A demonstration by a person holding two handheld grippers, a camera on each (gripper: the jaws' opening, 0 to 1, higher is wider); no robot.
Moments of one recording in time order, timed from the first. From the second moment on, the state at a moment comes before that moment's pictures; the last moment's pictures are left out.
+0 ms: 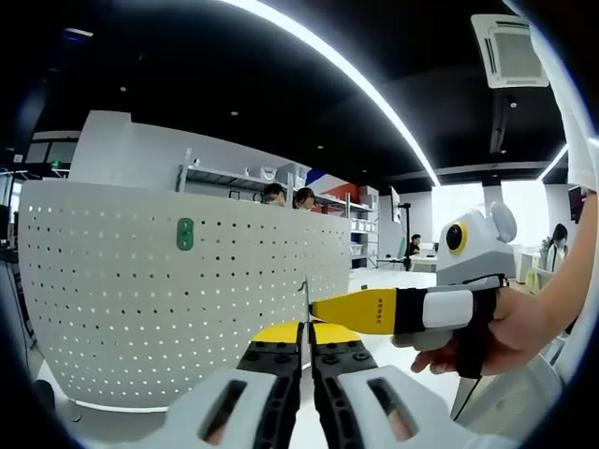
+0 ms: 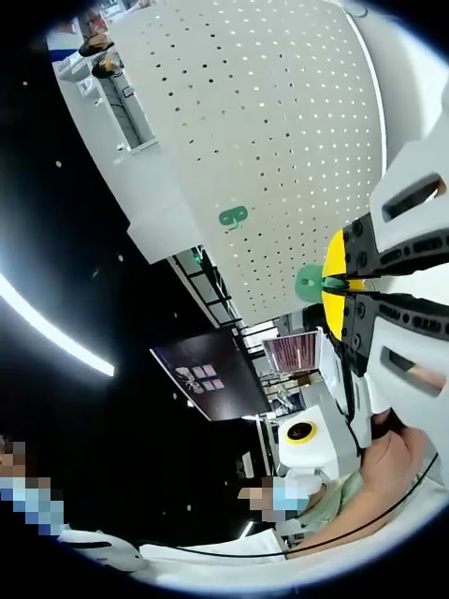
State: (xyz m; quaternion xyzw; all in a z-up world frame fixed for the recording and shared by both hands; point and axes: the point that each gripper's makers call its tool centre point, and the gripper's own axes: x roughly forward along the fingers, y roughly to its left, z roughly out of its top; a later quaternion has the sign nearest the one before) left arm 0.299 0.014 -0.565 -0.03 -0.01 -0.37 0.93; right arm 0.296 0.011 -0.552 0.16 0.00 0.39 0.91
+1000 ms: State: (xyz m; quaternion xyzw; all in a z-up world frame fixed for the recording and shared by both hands) left arm 0.298 0.014 -0.578 -0.01 0.01 -0.37 0.93; right arm 0.294 0.011 -0.552 0.15 0.01 0.40 0.90
